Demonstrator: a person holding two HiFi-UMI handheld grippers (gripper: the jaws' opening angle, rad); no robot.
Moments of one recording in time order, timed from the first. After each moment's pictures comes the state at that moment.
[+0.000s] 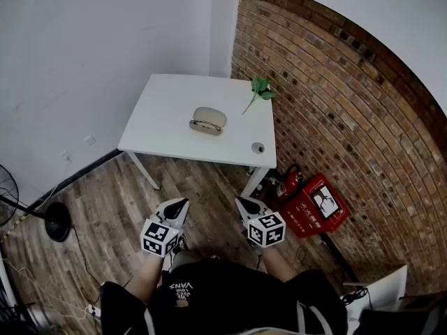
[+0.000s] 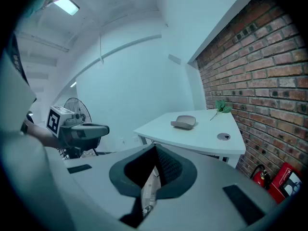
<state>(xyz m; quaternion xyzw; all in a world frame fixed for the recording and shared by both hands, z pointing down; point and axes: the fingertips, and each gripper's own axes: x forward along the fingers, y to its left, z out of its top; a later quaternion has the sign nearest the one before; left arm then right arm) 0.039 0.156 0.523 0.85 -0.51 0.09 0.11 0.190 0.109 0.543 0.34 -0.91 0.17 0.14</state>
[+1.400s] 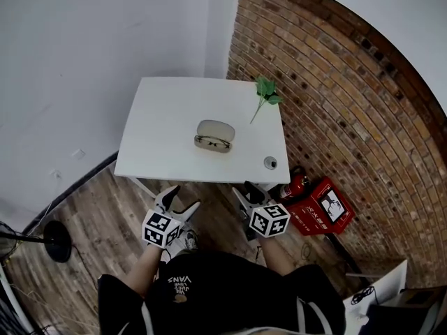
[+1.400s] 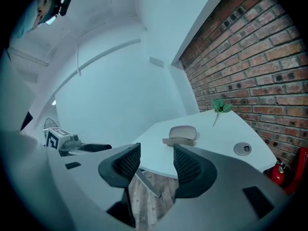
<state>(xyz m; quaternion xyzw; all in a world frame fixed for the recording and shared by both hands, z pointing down) -0.050 0.004 0.548 0.88 -0.44 0.11 0.15 0.102 -0.042 0.535 0.41 -0.88 0.23 0.06</state>
